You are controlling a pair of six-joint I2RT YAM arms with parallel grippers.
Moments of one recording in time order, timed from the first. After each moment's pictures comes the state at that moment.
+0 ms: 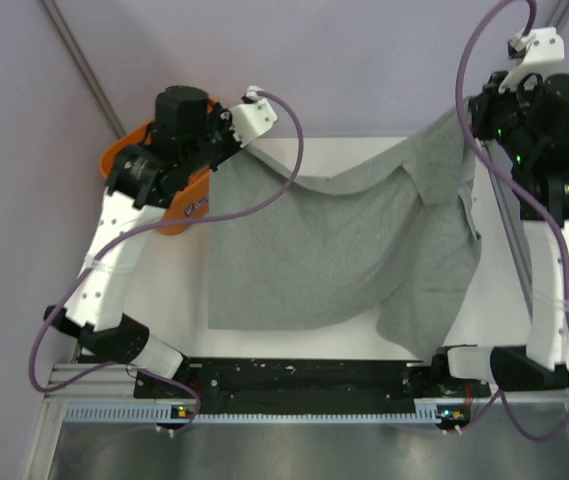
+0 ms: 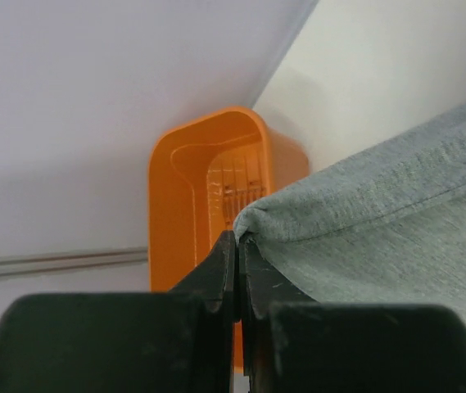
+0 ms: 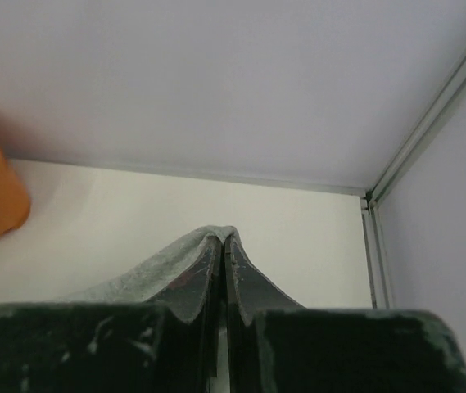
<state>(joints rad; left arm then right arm) -0.51 1.45 2.07 -1.05 -0.04 0.73 0.12 1.20 1.87 -0.72 0.01 -0.06</state>
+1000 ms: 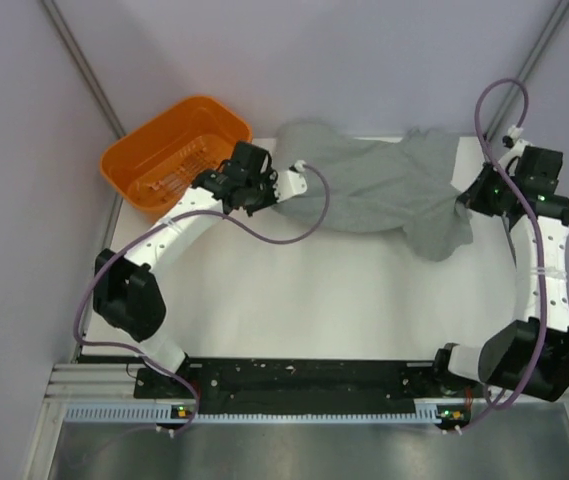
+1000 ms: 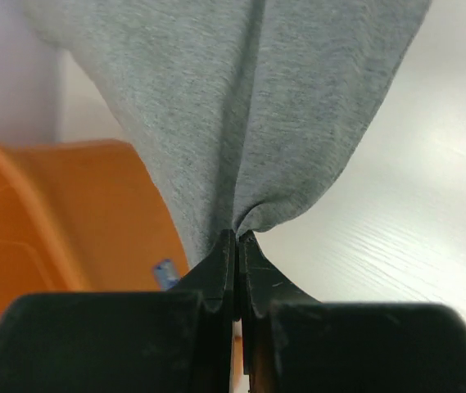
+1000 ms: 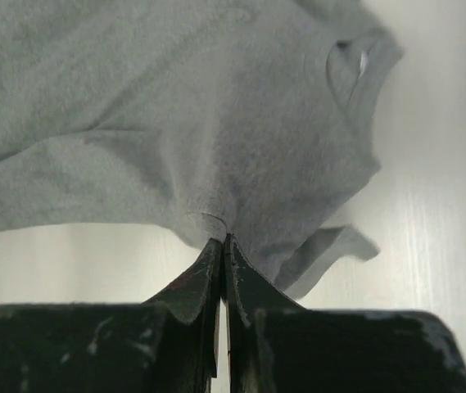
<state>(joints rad) -0.50 1.67 1.59 -0.66 0.08 0.84 -0.29 1.26 1.35 -0.72 -0.35 0.12</state>
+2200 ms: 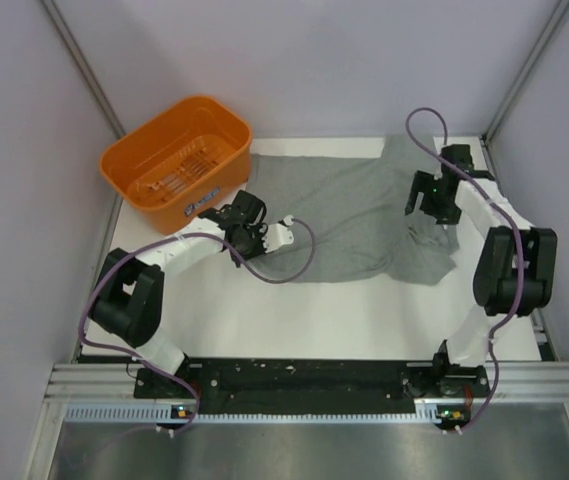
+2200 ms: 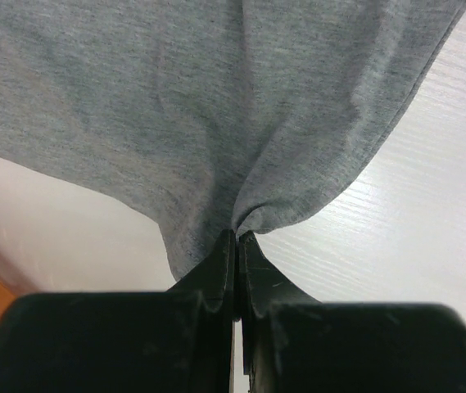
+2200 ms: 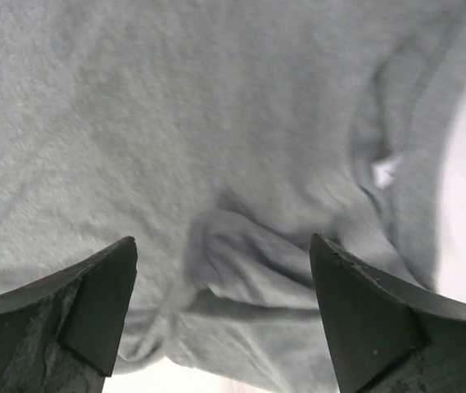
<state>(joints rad) -0.50 1.62 1.08 -0.64 0.10 0.80 -0.01 1.80 1.35 -0.62 -0.05 0.27</state>
